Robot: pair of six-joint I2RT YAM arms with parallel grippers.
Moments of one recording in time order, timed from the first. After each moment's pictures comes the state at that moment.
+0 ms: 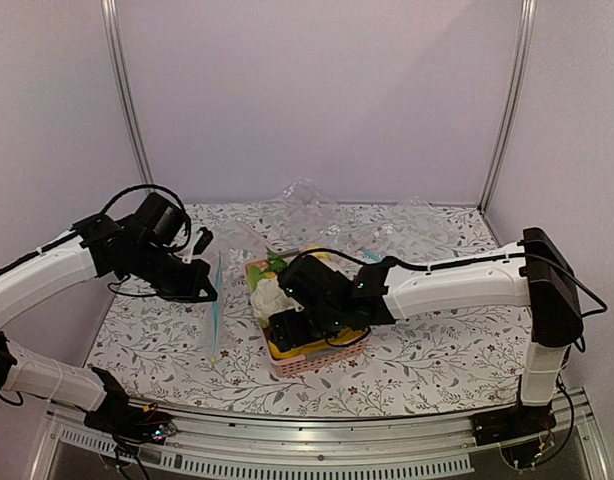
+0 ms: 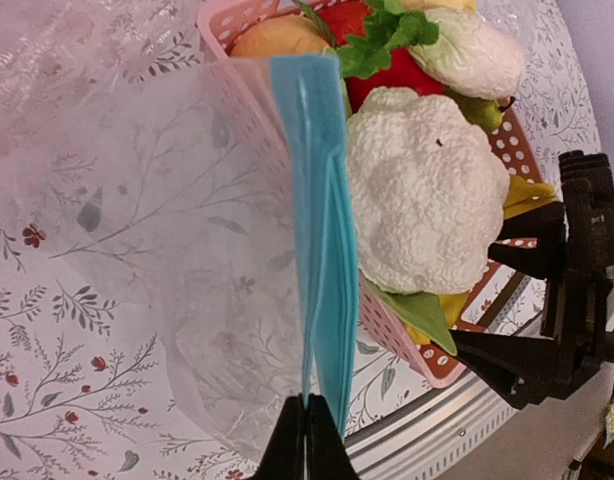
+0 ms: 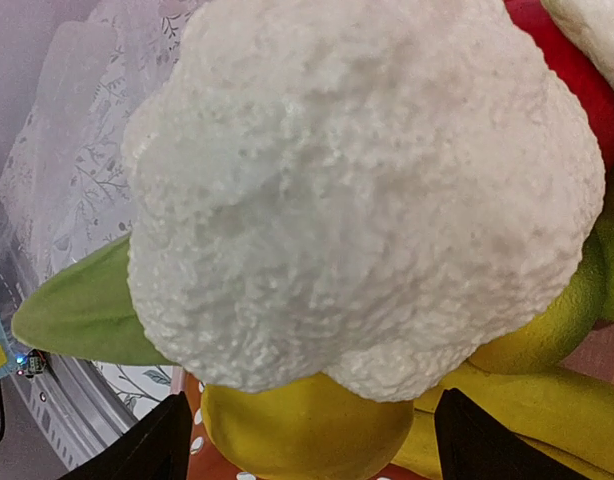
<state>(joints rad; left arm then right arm) -0.63 1.18 1.03 -0.87 0.17 -0.48 1.20 1.93 1.42 -0.40 0.12 0.66</state>
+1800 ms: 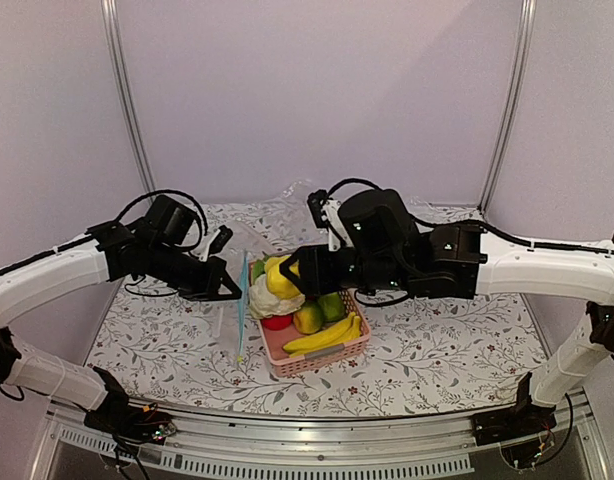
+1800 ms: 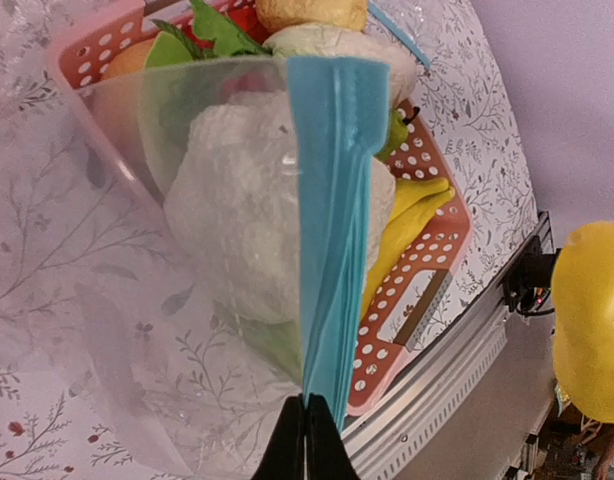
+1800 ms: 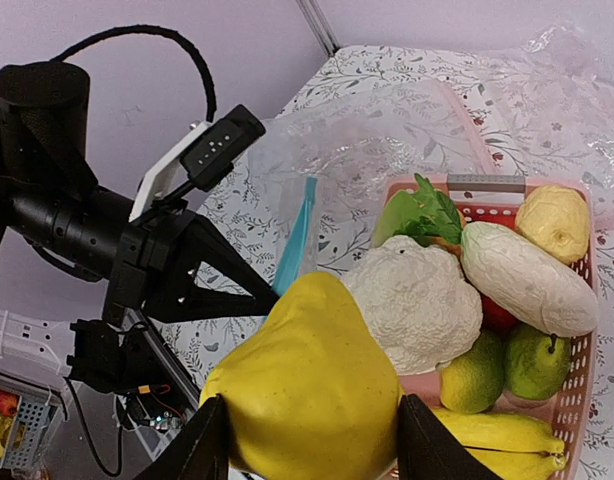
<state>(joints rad) -0.63 1.23 0.97 -0.64 0.37 -0.50 1.21 1.57 1.37 -0.31 0.22 0.63</state>
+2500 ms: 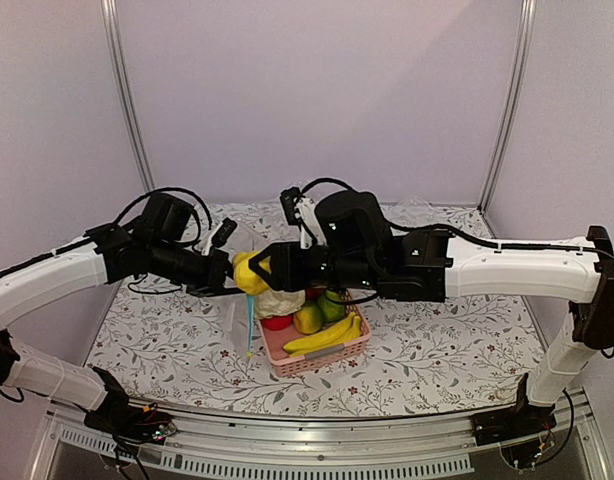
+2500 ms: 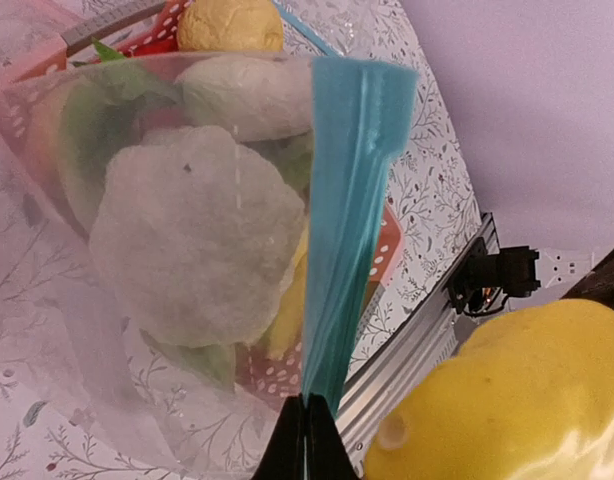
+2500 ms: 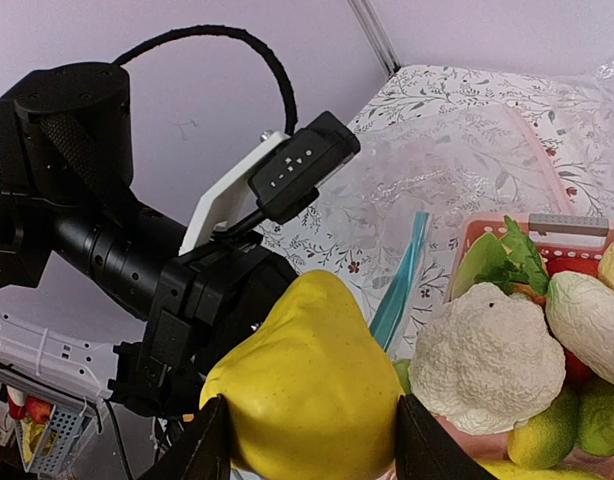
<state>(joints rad) -0.63 1.22 0.95 -0.52 0.49 -0.55 1.21 1.69 1.43 -0.12 0.13 0.63</state>
